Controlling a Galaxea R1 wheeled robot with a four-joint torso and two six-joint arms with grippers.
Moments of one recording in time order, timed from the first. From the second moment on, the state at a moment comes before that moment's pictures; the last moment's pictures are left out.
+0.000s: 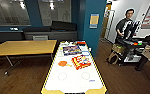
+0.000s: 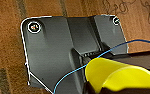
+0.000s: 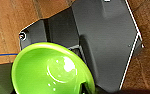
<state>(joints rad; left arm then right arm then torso) 1.47 2.73 -2.39 0.79 -0.14 -0.73 -1.48 2.98 -2.61 -0.39 0.05 0.53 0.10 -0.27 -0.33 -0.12</state>
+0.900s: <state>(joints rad) 1.49 2.80 -2.50 0.80 -0.14 -0.73 -1.48 2.99 -2.61 -0.39 0.05 0.49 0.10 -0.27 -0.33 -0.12</state>
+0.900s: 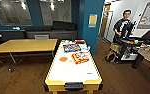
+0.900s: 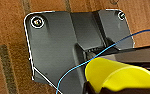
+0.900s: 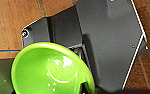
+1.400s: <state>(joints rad) 1.49 2.88 -2.62 0.80 -0.15 -0.73 -1.48 3.00 -2.63 -0.39 0.05 0.47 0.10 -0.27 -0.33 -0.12</state>
